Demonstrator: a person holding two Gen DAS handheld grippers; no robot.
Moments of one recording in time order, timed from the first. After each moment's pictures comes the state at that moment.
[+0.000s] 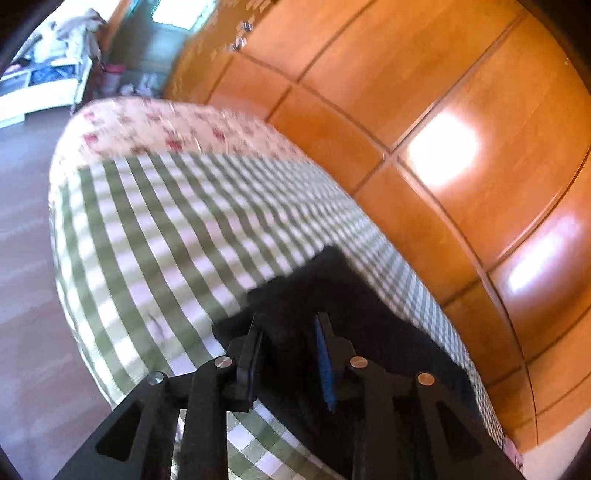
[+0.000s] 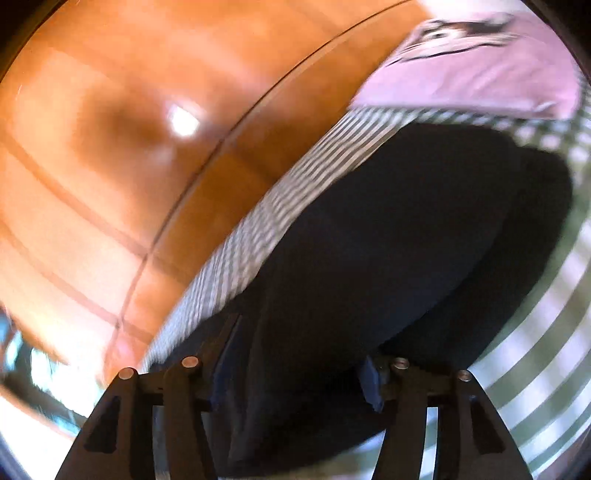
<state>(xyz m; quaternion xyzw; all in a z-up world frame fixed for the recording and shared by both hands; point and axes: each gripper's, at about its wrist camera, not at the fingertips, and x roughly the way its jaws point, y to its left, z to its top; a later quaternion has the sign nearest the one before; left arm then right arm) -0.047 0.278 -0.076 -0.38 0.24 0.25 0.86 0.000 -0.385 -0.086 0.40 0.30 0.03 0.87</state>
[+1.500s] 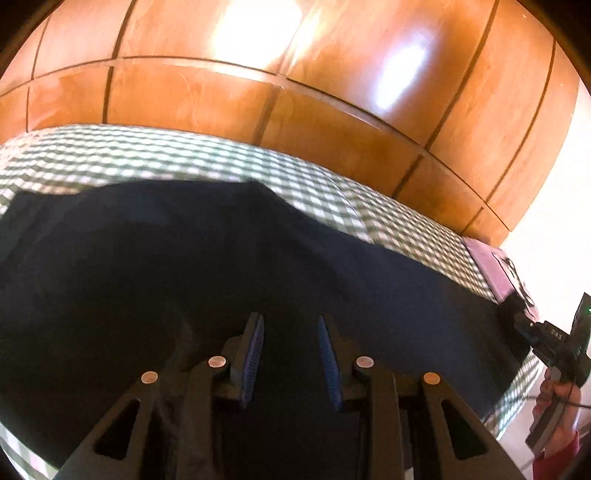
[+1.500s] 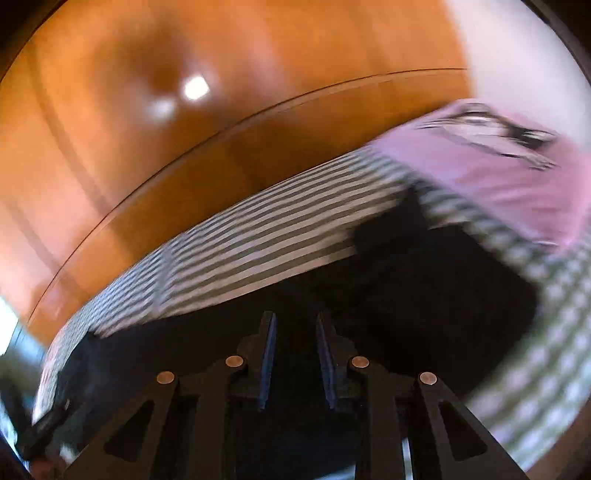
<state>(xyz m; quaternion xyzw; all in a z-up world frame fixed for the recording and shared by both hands) 0.086 0.050 -0.091 -0.16 0.39 -0.07 0.91 0.027 -0.335 -0.038 0.18 0.35 0.00 0.92</state>
